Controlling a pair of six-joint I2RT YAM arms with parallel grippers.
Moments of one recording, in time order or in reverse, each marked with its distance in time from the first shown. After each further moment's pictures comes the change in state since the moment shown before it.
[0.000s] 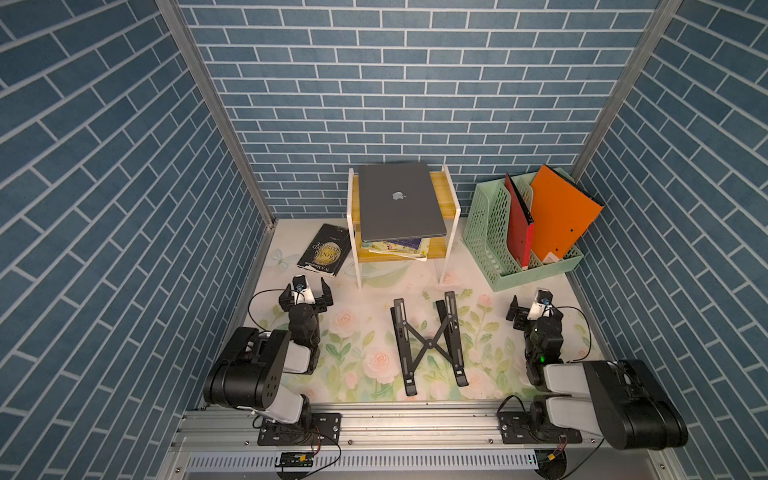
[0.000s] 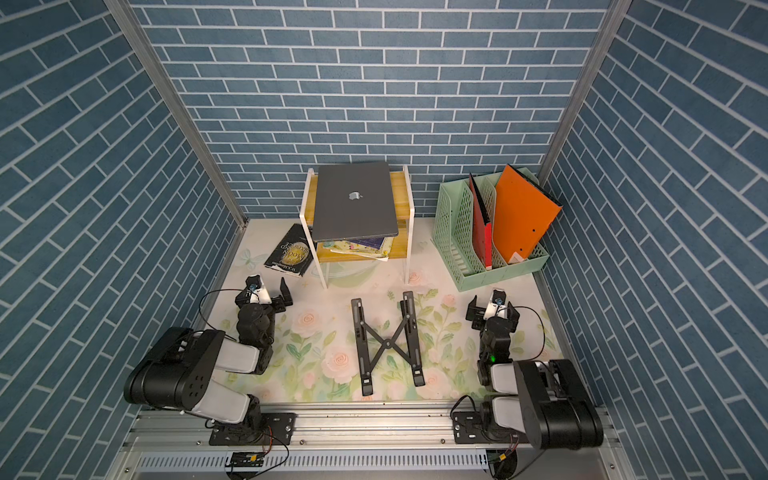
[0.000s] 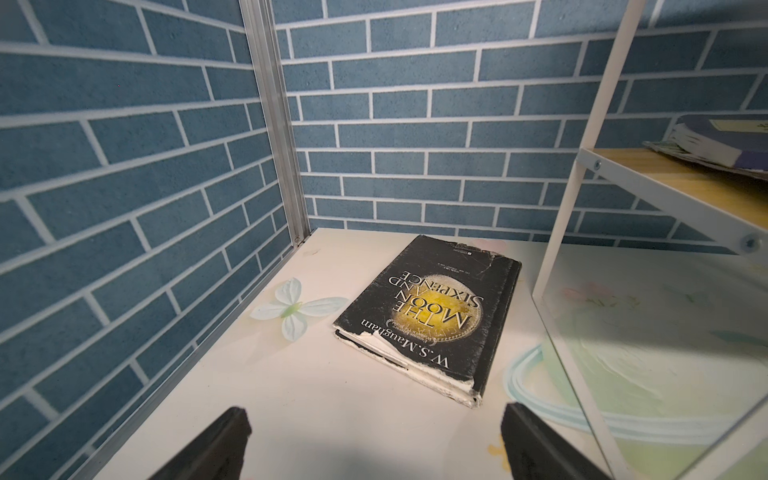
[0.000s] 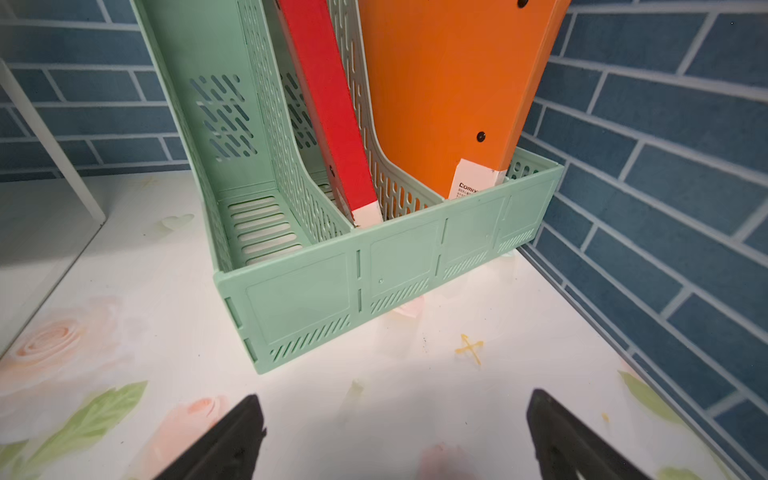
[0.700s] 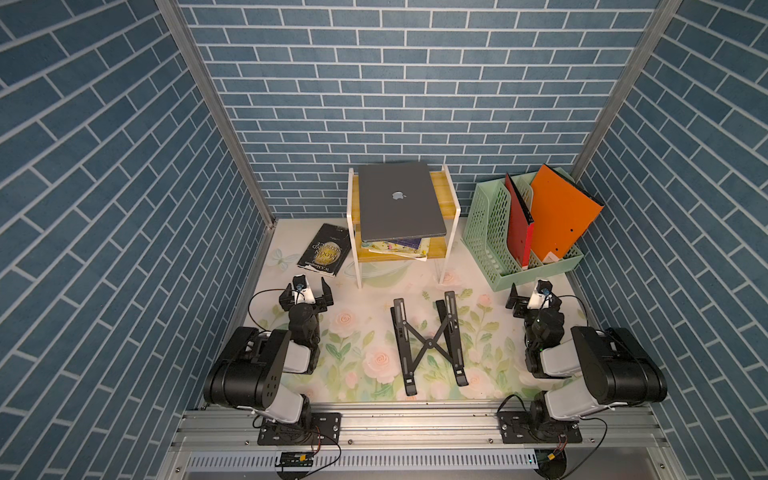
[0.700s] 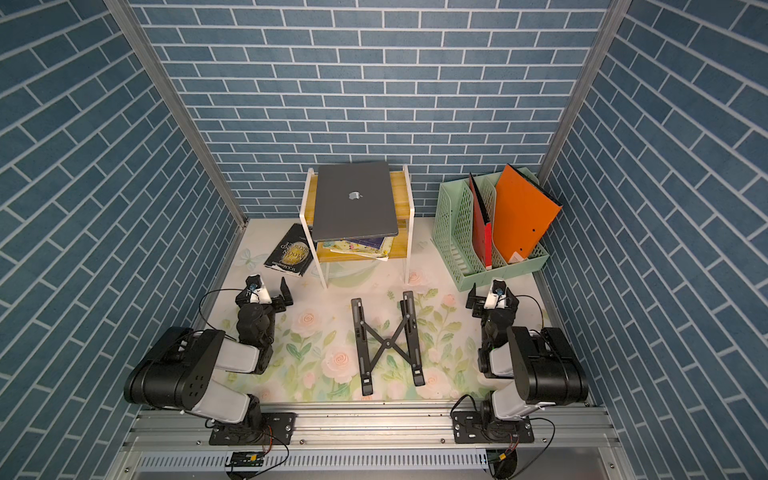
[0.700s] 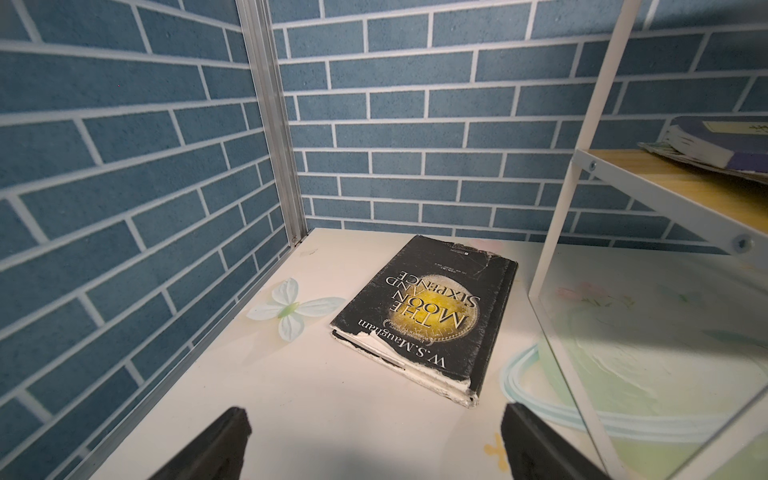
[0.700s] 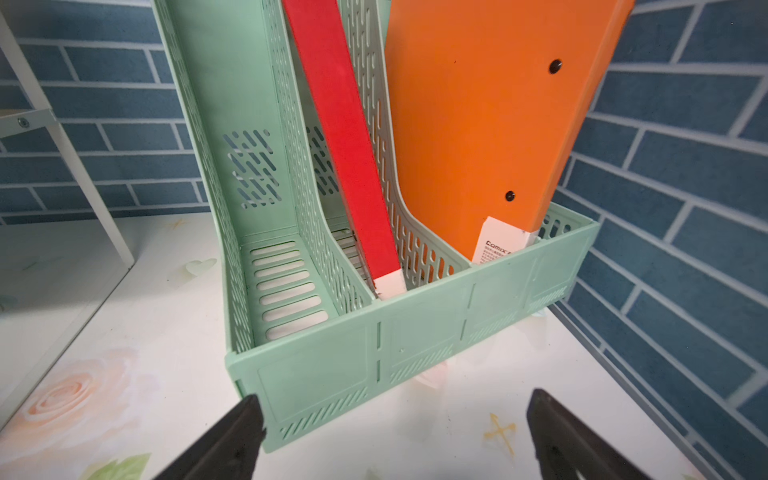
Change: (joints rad) left arm 0.000 0.000 0.000 0.000 0.005 -0.002; right arm -0.037 0.137 0.032 0.211 -0.089 -0.030
